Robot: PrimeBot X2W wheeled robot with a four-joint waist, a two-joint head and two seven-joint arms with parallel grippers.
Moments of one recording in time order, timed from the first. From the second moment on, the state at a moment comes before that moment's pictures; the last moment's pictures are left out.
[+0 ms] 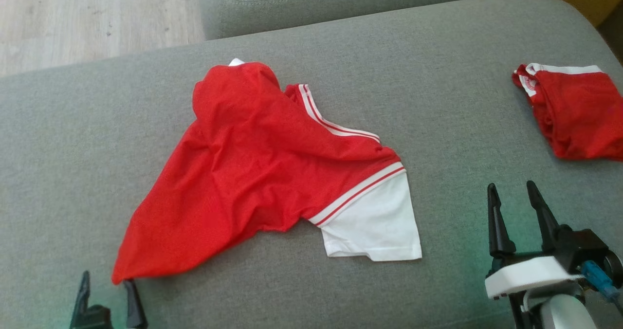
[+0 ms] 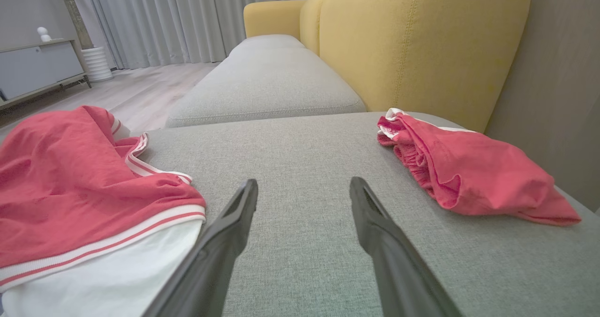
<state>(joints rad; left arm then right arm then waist) 0.10 0.24 -0.18 0.36 -0.26 0.32 -0.25 -0.01 -0.04 -0.05 0.27 0.05 0.13 -0.25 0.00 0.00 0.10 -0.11</state>
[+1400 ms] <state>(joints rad) 0.27 0.06 -0.02 0.11 -0.14 0.02 -0.25 0.09 -0.04 -0.08 0.28 0.03 0.13 -0.25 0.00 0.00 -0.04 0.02</state>
